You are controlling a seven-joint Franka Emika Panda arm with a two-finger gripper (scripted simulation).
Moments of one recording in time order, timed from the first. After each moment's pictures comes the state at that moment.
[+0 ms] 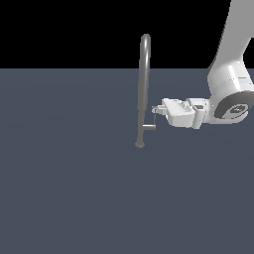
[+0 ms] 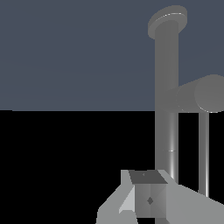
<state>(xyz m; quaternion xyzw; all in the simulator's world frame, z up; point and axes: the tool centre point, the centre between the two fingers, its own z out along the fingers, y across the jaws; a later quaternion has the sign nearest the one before) 0.048 -0.101 0.149 -0.47 0.53 0.47 0.53</state>
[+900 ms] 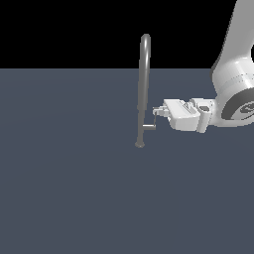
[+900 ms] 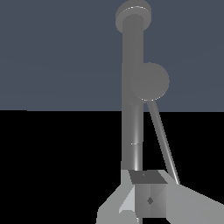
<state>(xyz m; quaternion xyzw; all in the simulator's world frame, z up) 0.013 -0.097 0.155 -0.47 0.53 0.46 0.53</state>
